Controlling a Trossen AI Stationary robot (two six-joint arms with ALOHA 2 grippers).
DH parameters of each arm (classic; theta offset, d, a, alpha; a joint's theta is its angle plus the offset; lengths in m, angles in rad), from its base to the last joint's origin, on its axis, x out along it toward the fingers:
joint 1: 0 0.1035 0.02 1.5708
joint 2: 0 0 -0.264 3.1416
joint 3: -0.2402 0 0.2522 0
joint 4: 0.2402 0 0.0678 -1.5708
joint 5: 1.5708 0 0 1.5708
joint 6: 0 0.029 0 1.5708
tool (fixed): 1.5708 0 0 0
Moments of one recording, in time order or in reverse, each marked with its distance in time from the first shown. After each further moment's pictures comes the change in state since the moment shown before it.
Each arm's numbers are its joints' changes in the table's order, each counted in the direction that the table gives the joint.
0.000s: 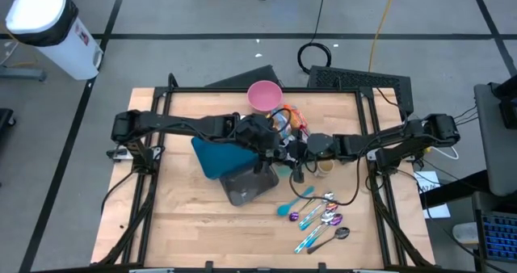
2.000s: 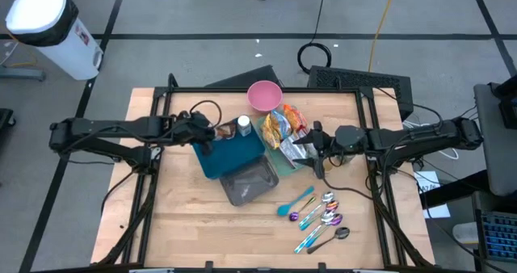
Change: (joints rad) left arm 0.072 0.710 0.664 0.378 -0.489 -0.599; right arm 0.000 0.360 0.056 0.214 -0.003 0.113
